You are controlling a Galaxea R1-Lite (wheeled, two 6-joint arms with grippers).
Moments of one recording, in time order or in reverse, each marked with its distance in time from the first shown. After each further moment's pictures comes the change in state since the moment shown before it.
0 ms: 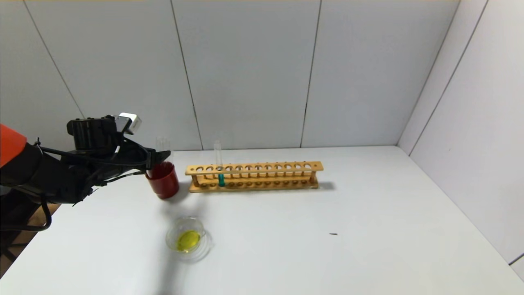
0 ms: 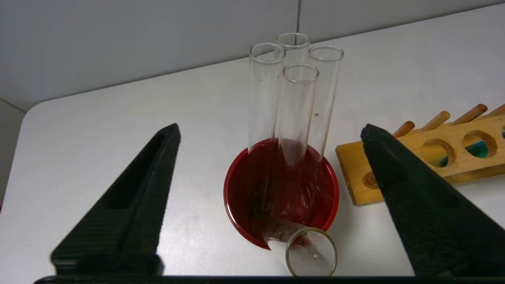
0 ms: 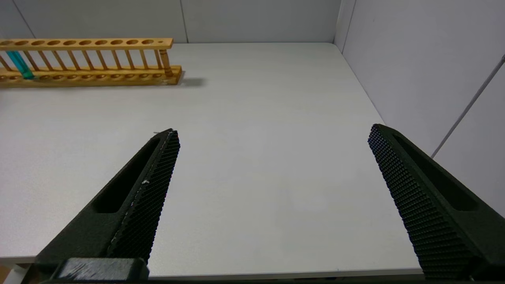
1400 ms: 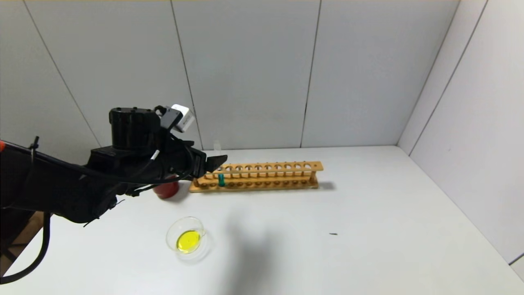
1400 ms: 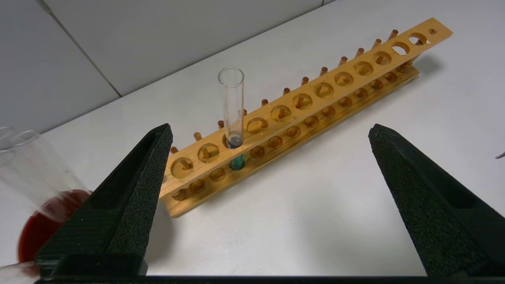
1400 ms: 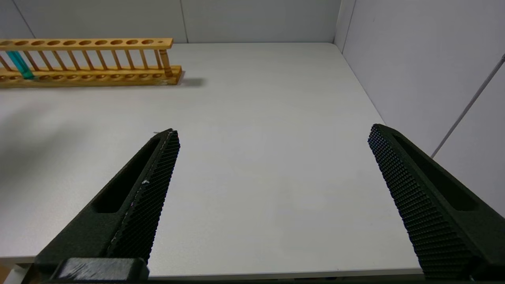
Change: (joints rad) left arm -0.380 -0.196 0.066 0.098 0.008 -0.047; right arm 0.000 0.000 0.000 0.000 0.000 0.000
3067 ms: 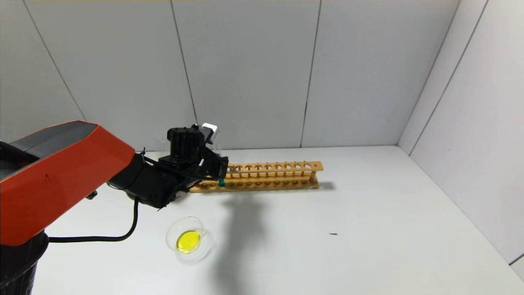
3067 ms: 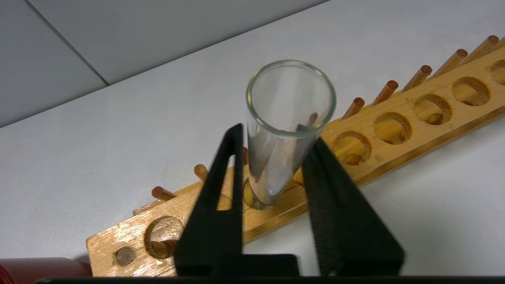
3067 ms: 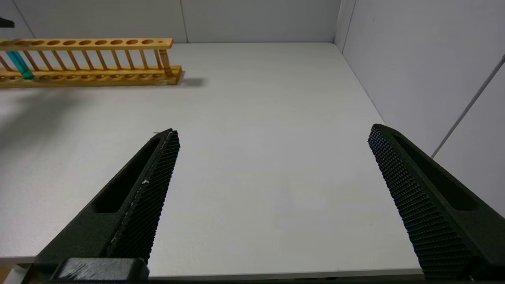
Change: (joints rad) left arm -0.011 0.402 -0.257 -0.113 0.128 -0.017; right arm 0.000 0.000 0.000 0.000 0.000 0.000
